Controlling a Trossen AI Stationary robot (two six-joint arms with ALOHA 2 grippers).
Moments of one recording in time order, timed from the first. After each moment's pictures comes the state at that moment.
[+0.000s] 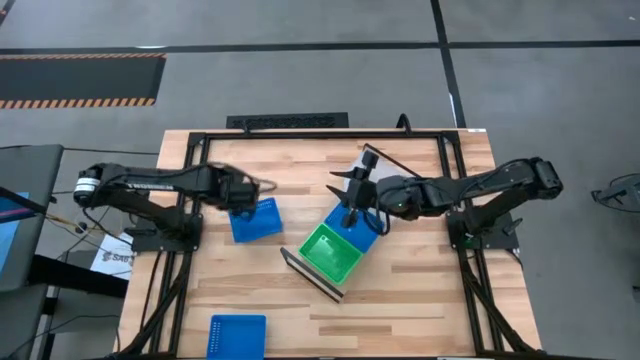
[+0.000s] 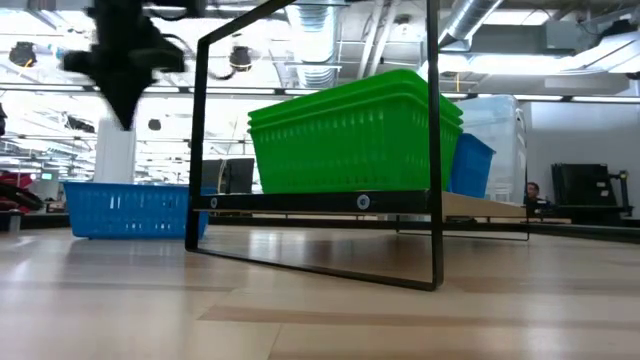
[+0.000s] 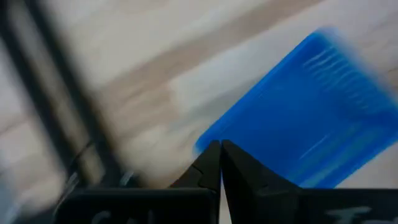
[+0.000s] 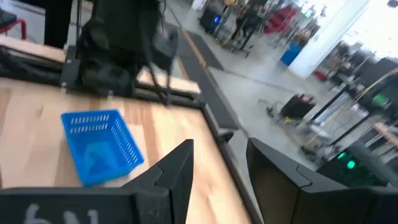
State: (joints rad) left arm 0.05 1.24 1.04 -1.33 -0.30 -1.05; right arm 0.16 1.40 1.19 -0.03 0.65 -0.31
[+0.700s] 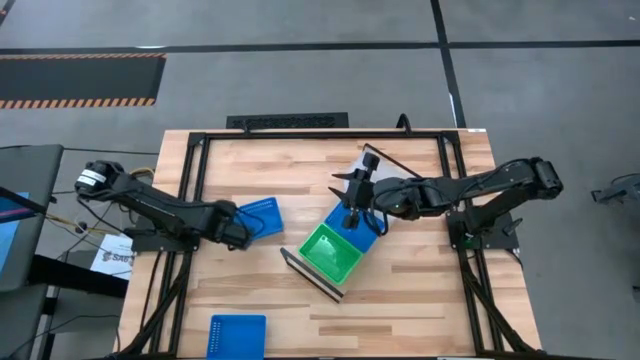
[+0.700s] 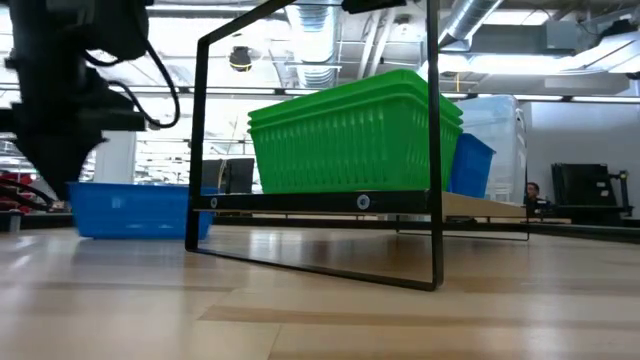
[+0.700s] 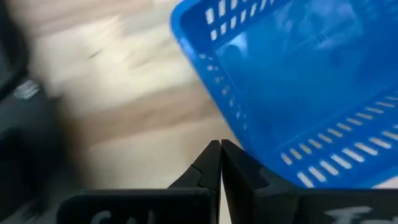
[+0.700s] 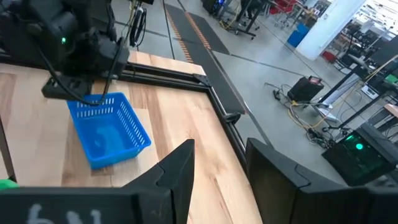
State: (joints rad) left arm -0.27 1.24 0.66 -1.02 -0.22 -1.62; right arm 0.16 1.40 1.19 -0.11 0.65 -0.23
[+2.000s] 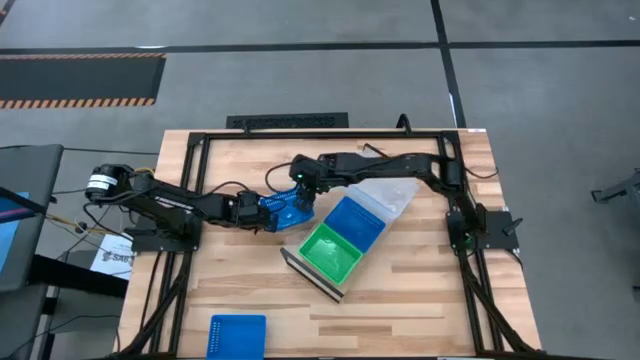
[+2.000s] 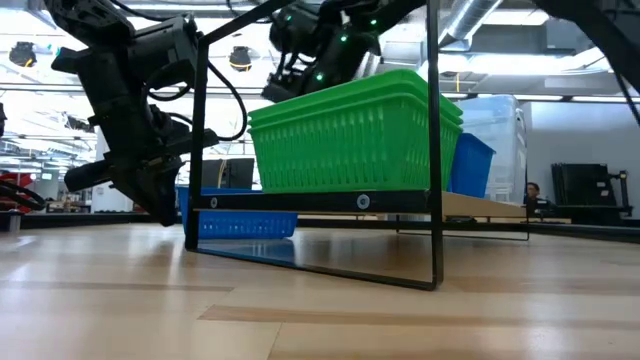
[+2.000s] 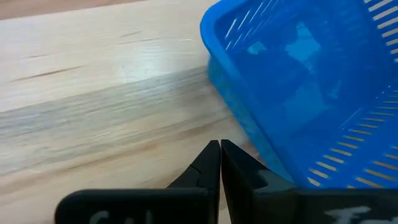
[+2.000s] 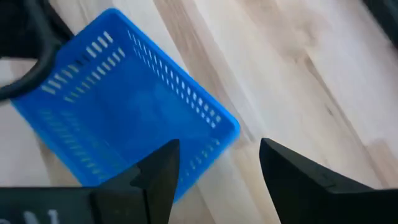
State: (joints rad) left arm -0.03 1.36 0.56 -0.41 -0.29 -1.33; right arm -0.16 2.12 1.81 -0.69 0.15 0.26
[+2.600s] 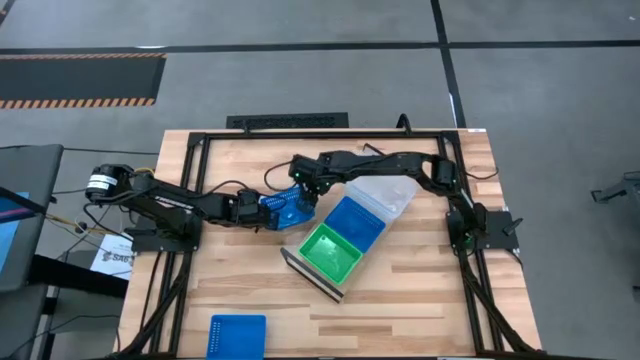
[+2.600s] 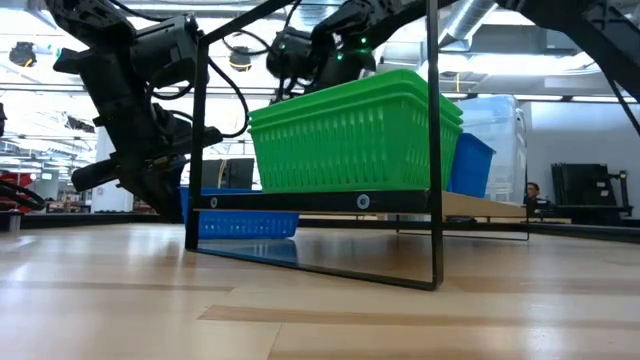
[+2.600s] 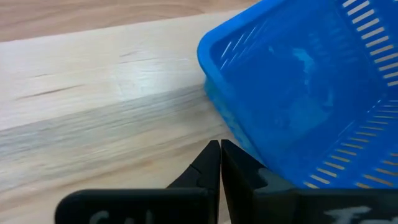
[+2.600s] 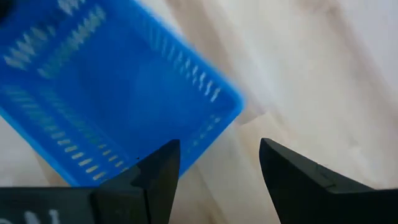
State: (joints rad) left arm -0.02 1.36 0.56 -0.38 -0.33 -1.32; right arm -0.19 2.20 1.86 -0.79 0.05 0.30
